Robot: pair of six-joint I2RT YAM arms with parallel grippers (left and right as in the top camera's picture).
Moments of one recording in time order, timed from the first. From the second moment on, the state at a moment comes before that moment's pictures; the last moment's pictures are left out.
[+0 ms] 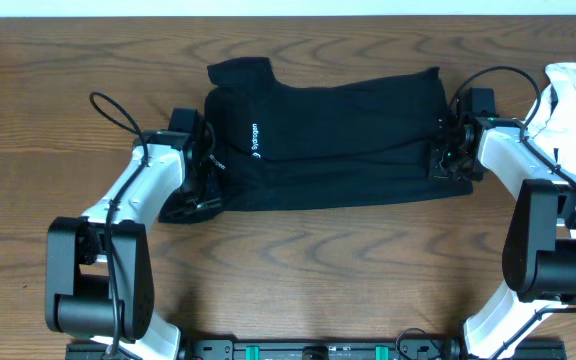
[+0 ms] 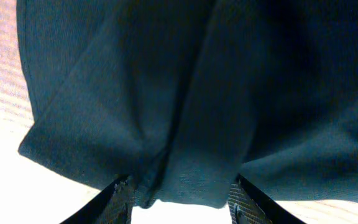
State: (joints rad) left arm -0.11 1.74 1.06 -0.91 -0.01 -0.41; right arm -0.05 1.91 1.16 -0.66 -0.03 0.09
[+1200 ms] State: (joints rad) left arm -0.10 1.74 1.12 -1.00 -0.30 -0.43; right arm -0.05 1.91 1.16 -0.66 -0.03 0.09
